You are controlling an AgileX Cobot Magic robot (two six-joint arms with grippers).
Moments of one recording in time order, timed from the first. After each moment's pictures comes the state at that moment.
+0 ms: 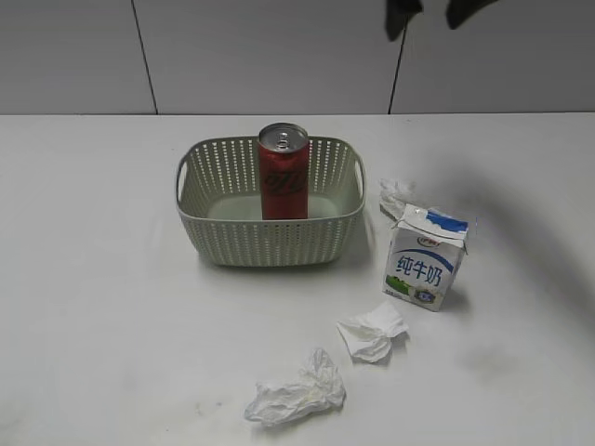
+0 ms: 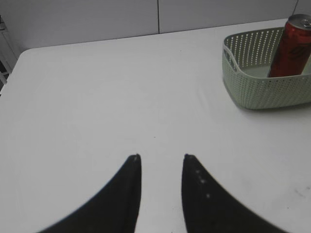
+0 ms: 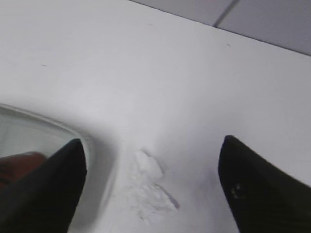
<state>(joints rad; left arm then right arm) -0.01 0.00 -0.51 -0.23 1.03 0.21 0.37 2.18 -2.28 0.00 1.21 0.06</state>
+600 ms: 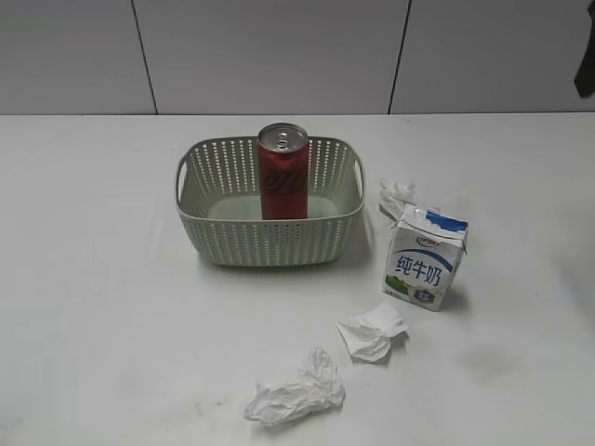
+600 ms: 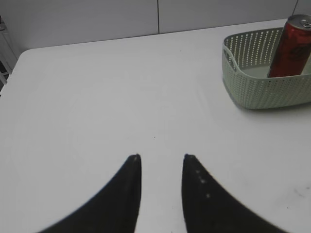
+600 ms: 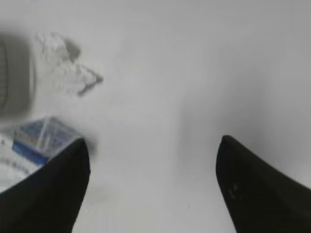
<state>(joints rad) -0.01 0.00 -0.51 -0.23 1.03 0.21 0.05 1.67 -1.60 0.09 1.21 -0.02</state>
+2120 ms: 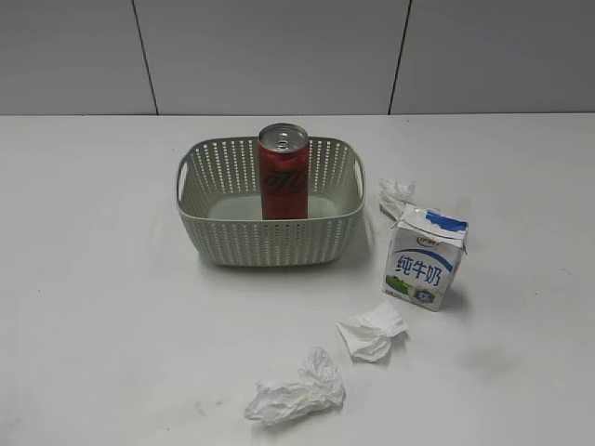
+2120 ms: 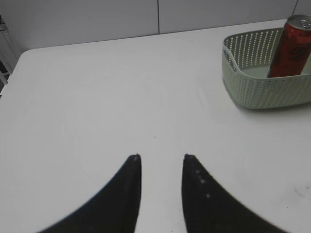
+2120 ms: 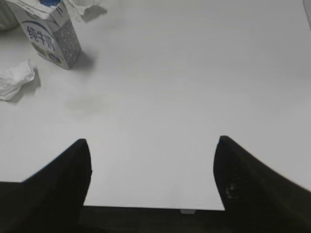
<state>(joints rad) -0.01 0.00 -0.51 -0.23 1.03 0.21 0.06 0.21 -0.51 0.07 1.05 -0.05</state>
